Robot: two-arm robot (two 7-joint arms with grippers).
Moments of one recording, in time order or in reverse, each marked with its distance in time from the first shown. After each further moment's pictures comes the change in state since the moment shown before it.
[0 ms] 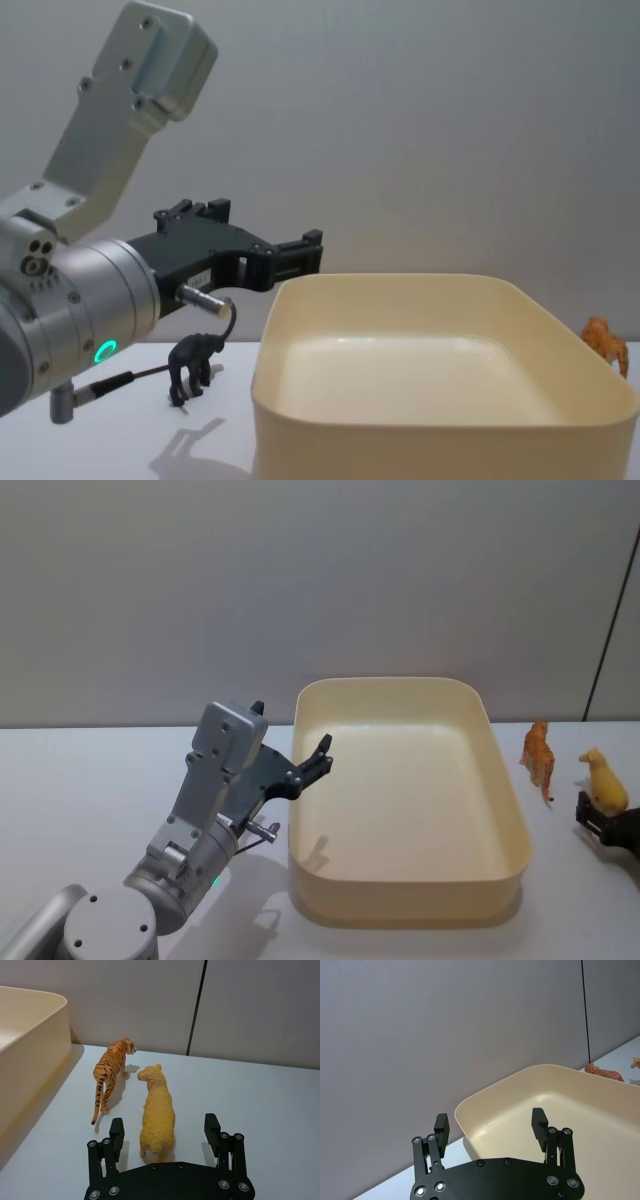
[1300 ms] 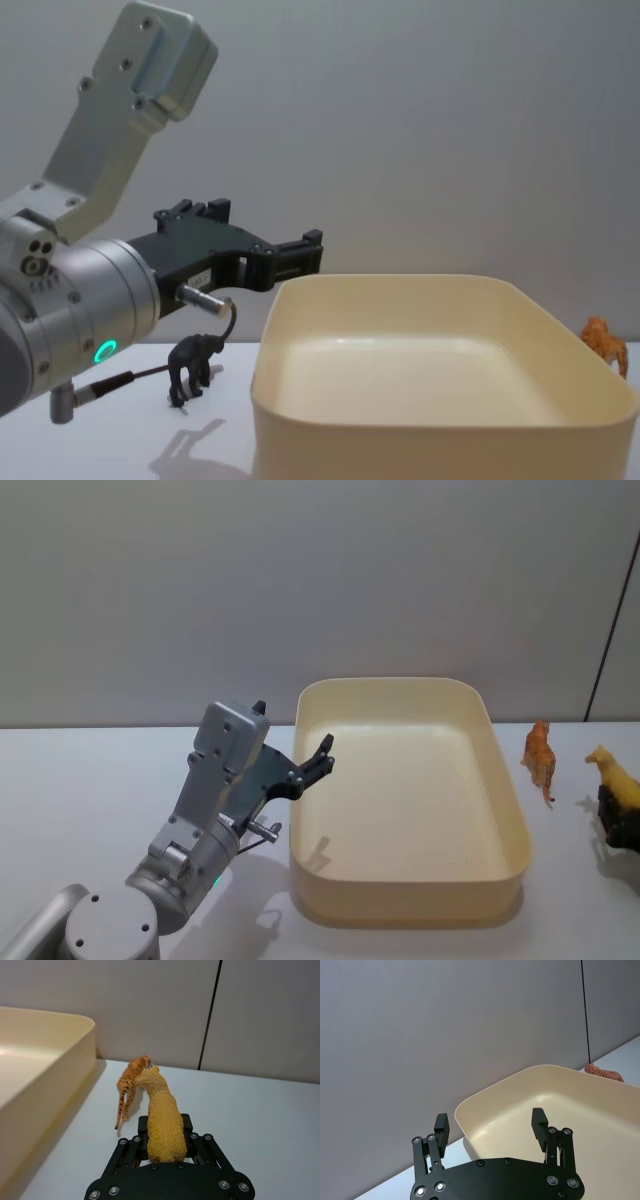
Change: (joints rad) left arm 0.000 0.000 0.000 0.000 0.000 0.000 0.000; right arm -0.071 0.031 0.022 -0.105 0.036 -0.026 0.050
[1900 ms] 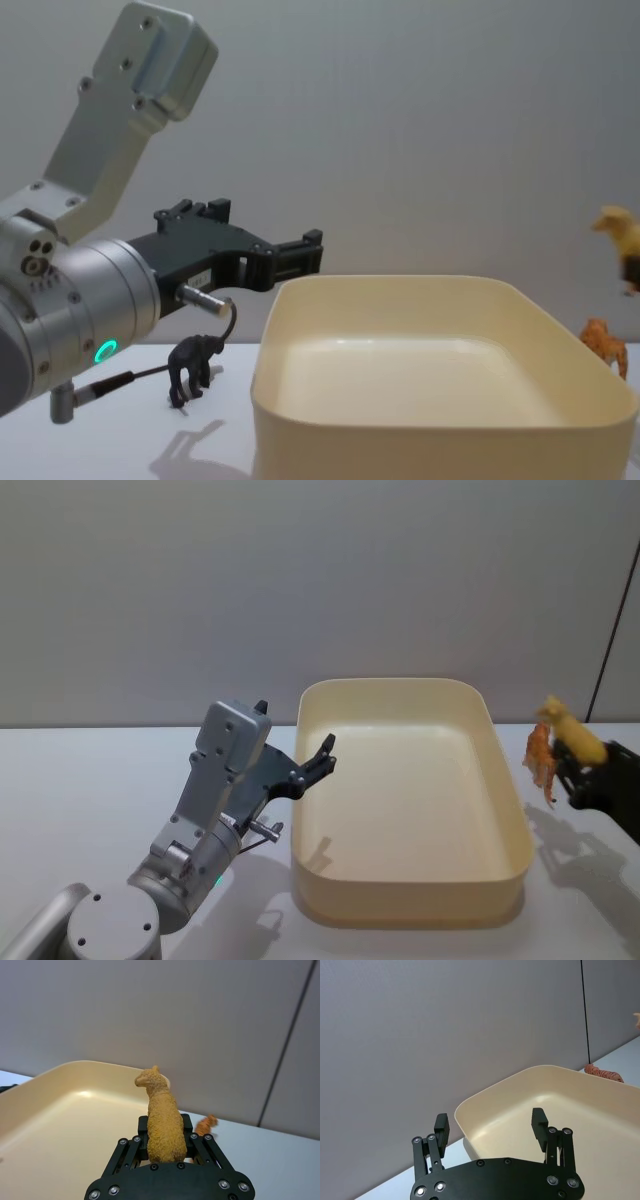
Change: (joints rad) left arm 0.000 0.000 0.000 0.000 0.000 0.000 0.000; right arm -0.006 0.006 0.000 -0.180 0.049 0.043 0.148
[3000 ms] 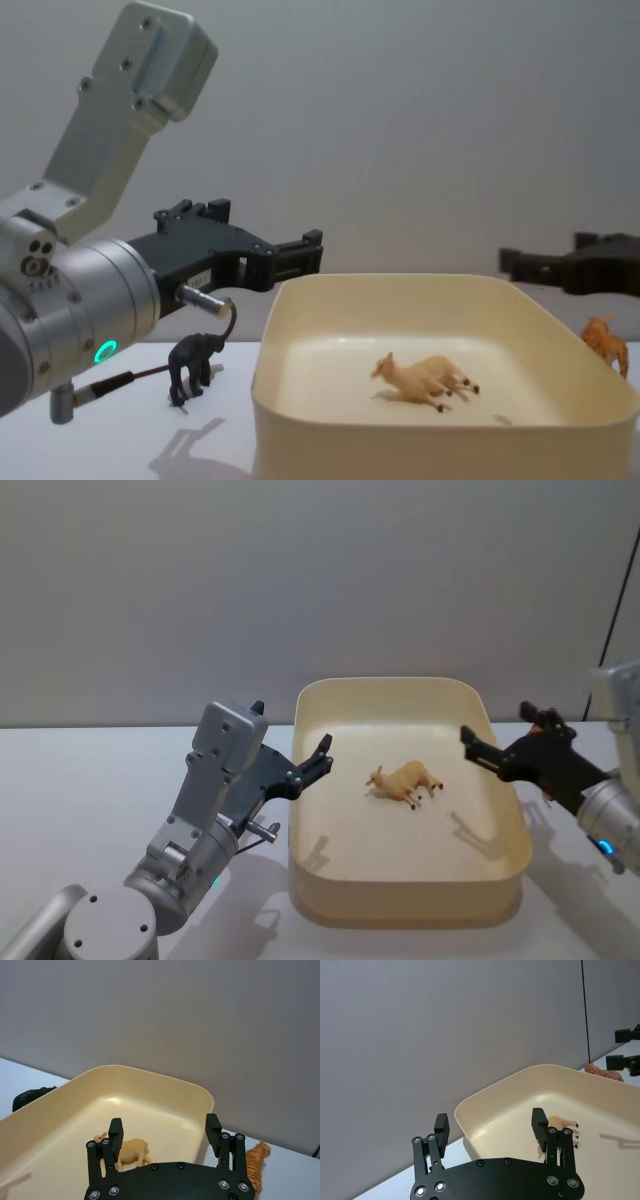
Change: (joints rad) left arm 0.000 0.000 0.000 0.000 0.000 0.000 0.000; right arm 0.169 -0.113 -0.074 0.109 -0.099 0.084 0.081
